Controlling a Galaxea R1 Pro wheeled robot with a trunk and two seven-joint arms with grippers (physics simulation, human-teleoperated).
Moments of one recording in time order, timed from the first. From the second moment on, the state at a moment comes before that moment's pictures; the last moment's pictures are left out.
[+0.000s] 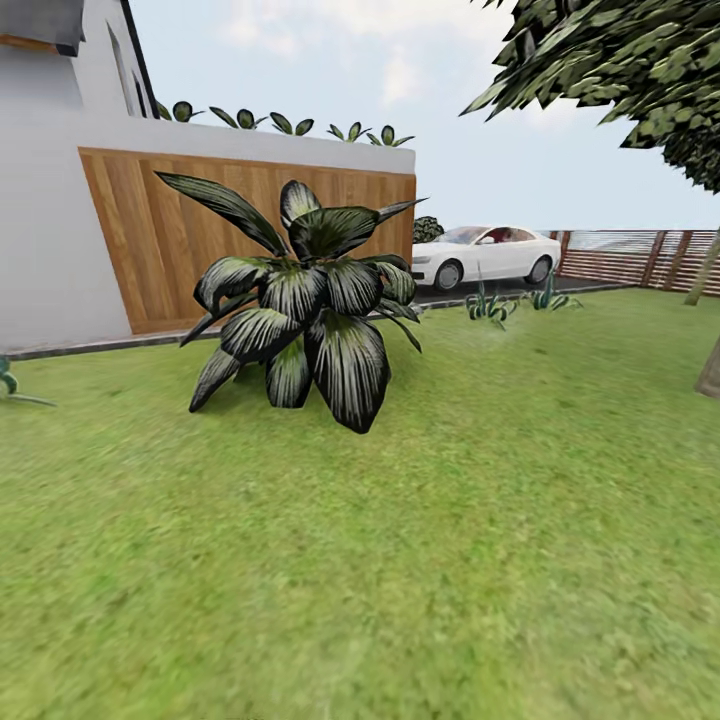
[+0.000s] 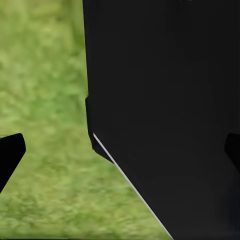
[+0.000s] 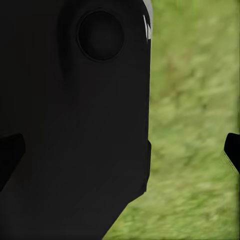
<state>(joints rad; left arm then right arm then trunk) 0.10 0.02 0.00 -0.03 0.00 0.00 0.01 0.01 -0.03 -0.01 -0.01 -0.01 -0.01 -0.01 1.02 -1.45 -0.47</state>
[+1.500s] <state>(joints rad) 0.10 0.02 0.00 -0.03 0.00 0.00 0.01 0.01 -0.03 -0.01 -0.01 -0.01 -0.01 -0.01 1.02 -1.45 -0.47</state>
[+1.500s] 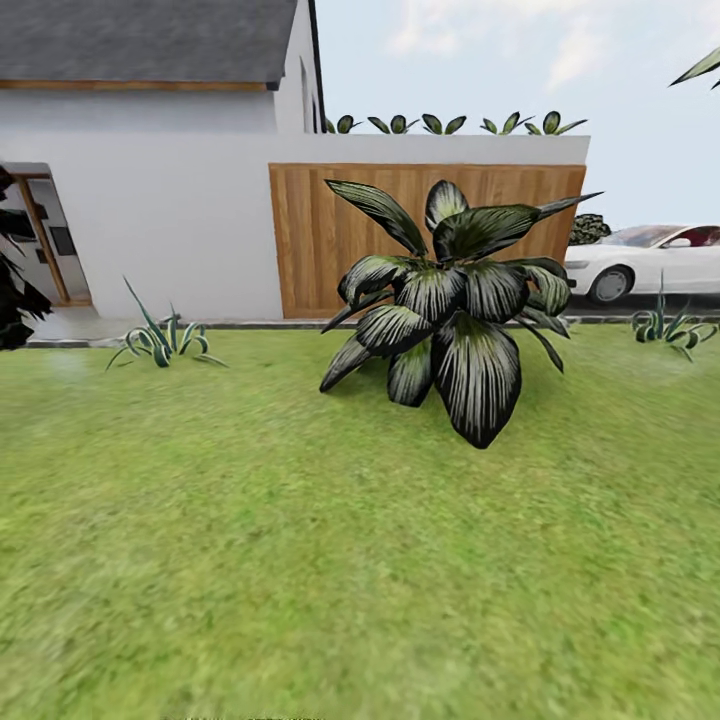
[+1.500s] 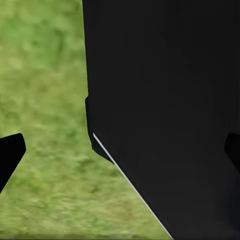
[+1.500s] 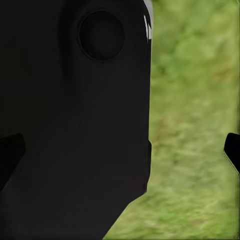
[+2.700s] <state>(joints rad) 0.10 0.02 0.00 -0.07 0.00 0.00 0.01 0.01 -0.03 -0.01 -0.01 -0.01 -0.01 -0.01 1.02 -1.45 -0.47</state>
